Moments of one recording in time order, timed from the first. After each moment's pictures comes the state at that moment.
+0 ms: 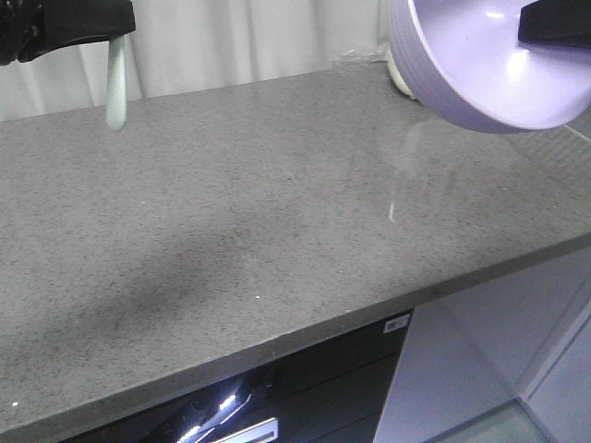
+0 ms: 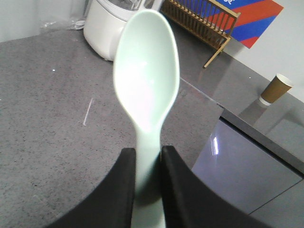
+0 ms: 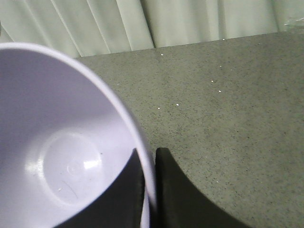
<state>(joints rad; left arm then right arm) -0.11 1.31 -1.48 -0.88 0.86 0.40 -0.06 1.18 -1.50 0.73 1.06 -0.42</state>
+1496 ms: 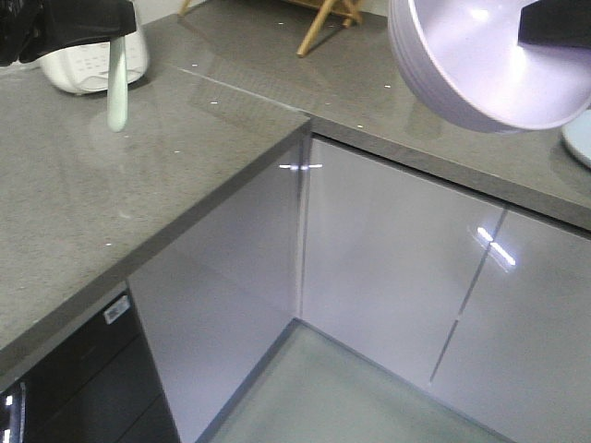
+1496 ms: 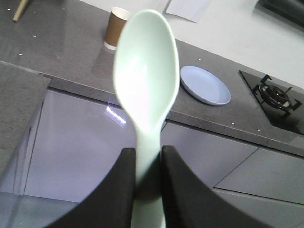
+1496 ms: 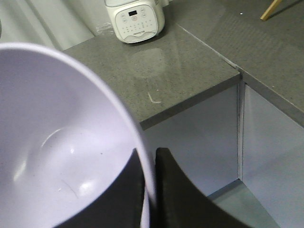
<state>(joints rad) -0.11 1.31 -1.48 -0.88 0.86 0.40 -0.06 1.18 -1.50 0.73 1.06 -0.42</state>
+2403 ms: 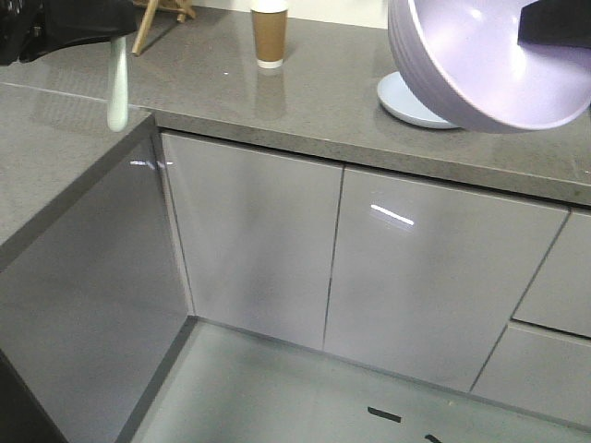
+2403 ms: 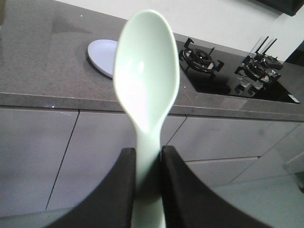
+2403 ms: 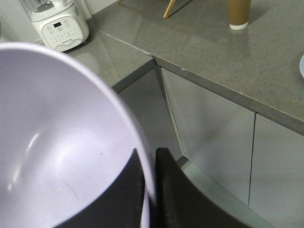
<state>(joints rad) -0.11 1.31 -1.48 -0.88 0.86 0.40 -0.06 1.18 -1.50 0.73 1.06 -0.42</state>
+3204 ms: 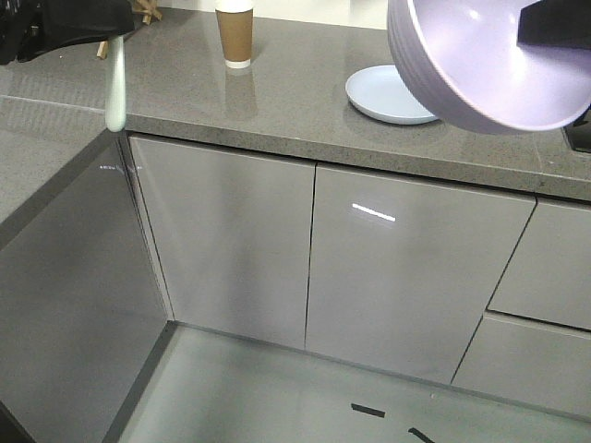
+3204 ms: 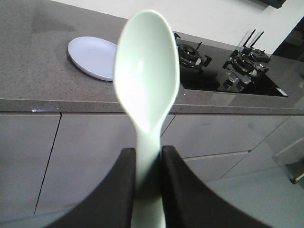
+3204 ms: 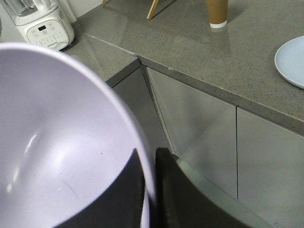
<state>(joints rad) -0.11 1.31 -1.48 -0.88 0.87 0.40 -0.06 1.18 -1.50 0.73 1.06 -0.42</state>
